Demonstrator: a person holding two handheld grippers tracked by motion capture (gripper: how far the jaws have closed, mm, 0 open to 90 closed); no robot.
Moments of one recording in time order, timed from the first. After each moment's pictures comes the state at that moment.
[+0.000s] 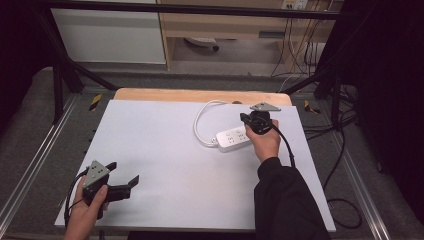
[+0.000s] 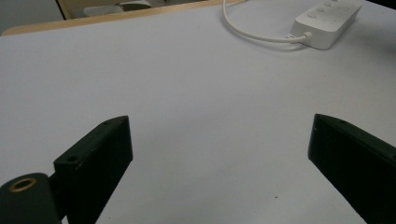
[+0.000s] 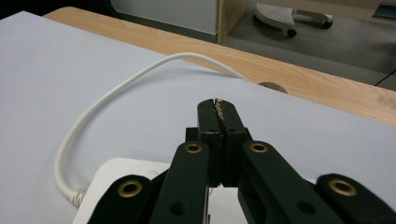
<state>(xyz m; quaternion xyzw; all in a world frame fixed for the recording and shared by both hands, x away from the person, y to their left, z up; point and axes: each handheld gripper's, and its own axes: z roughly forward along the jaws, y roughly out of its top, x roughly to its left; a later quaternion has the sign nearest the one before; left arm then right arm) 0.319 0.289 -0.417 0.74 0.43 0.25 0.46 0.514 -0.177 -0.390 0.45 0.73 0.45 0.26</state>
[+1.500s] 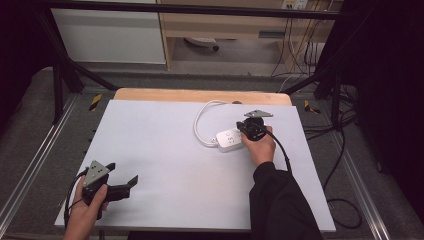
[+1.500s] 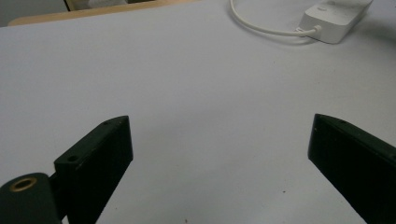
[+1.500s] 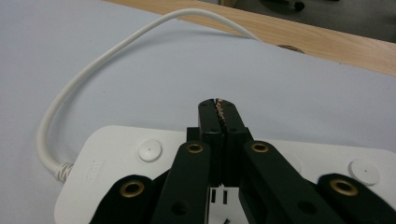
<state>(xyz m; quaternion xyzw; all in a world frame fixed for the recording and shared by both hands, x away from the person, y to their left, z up) 0.320 0.291 -0.420 0.74 0.44 0.25 0.44 0.517 -0.168 -0.422 0.47 0.74 0.42 0.24</state>
